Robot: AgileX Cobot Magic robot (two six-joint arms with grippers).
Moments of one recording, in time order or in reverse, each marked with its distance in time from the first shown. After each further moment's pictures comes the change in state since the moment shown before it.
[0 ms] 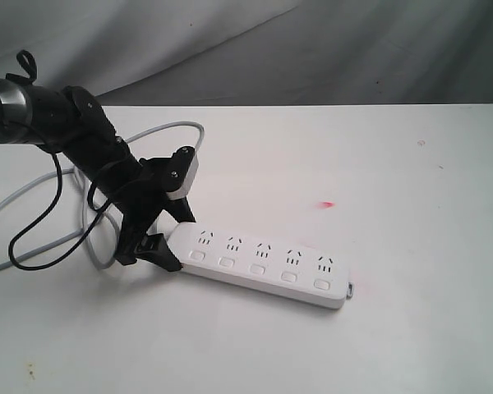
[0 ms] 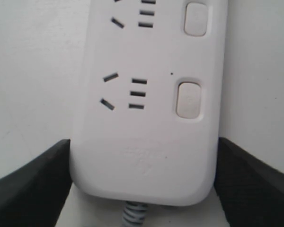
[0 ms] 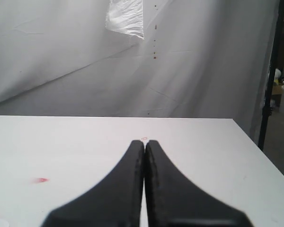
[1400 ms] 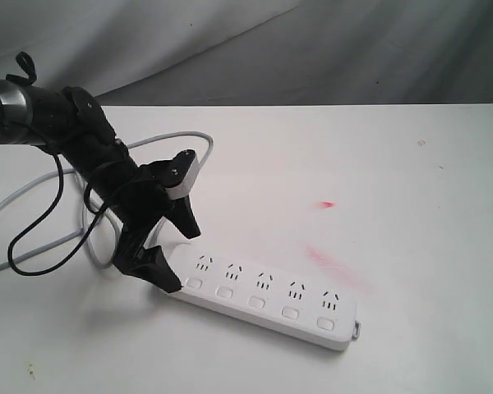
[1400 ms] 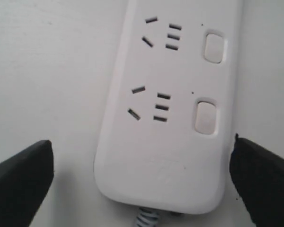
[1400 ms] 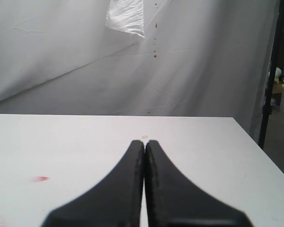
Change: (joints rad) left arm 0.000 -0.002 0.000 -0.041 0.142 -0.072; right arm 0.000 0.000 0.000 0.000 0.006 0.000
